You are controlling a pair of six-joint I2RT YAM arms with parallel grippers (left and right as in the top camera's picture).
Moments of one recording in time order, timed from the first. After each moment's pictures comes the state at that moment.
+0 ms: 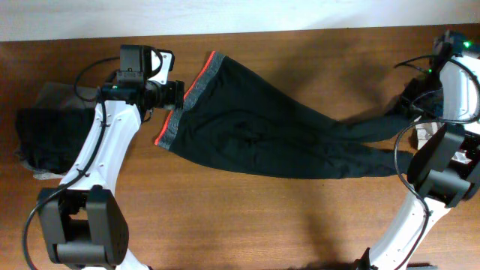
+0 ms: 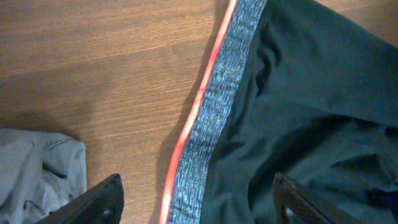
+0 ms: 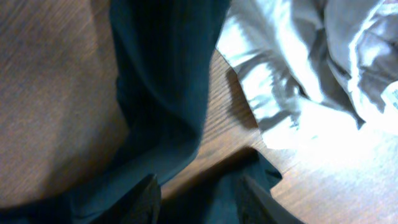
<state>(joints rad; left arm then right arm) -0.09 1.80 1.47 -0.61 0.10 0.09 -0.40 2.24 2.06 -1.35 0.11 0.33</state>
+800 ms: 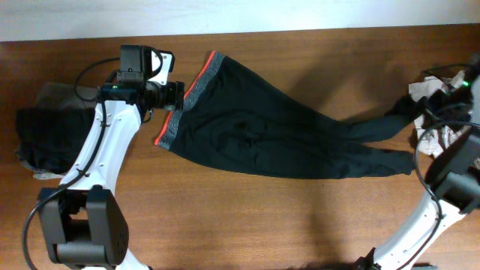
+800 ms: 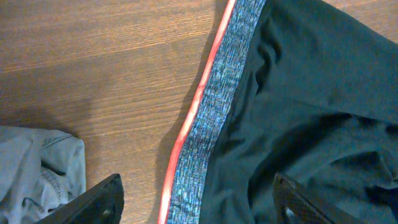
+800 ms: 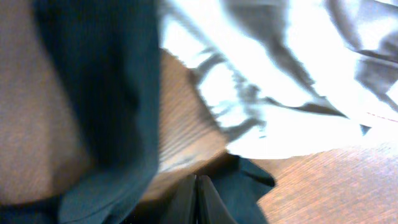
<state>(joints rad) -0.09 1.80 1.47 -0.62 0.10 0.09 -0.59 2.28 2.04 -1.36 -0.11 0.30</state>
